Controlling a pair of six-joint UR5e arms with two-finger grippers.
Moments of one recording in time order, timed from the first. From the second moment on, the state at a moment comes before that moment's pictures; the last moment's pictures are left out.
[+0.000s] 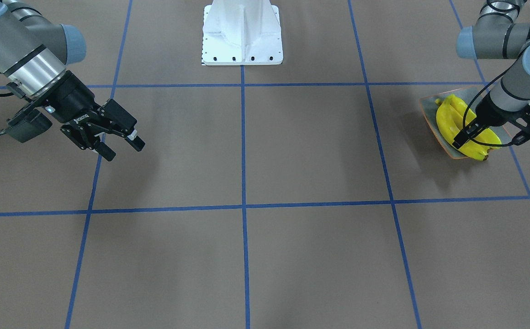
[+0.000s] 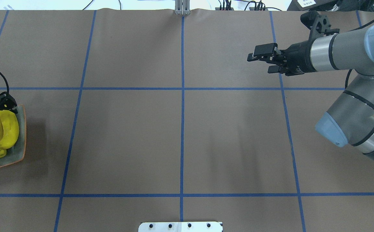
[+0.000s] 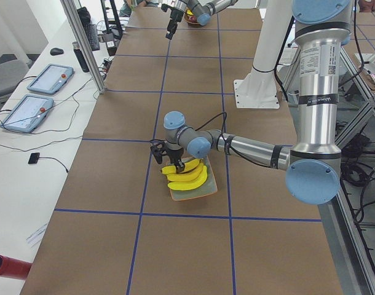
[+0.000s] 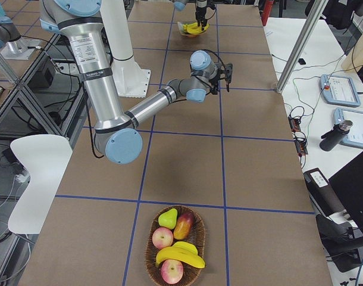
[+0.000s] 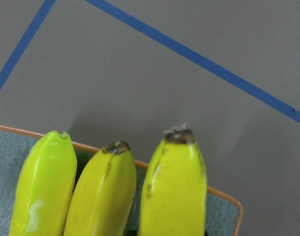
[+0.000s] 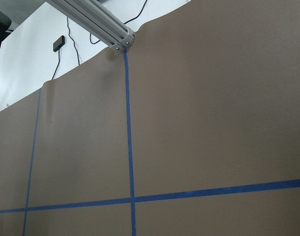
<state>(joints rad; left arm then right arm) -0.99 -1.53 -1.75 -1.94 -2.13 -1.28 0.88 -1.27 1.81 -0.76 2.03 1.46</state>
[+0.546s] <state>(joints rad) -1.00 -1.51 -1.81 -1.94 -2.14 -1.26 0.88 -1.29 1.82 -0.76 2.03 1.46</state>
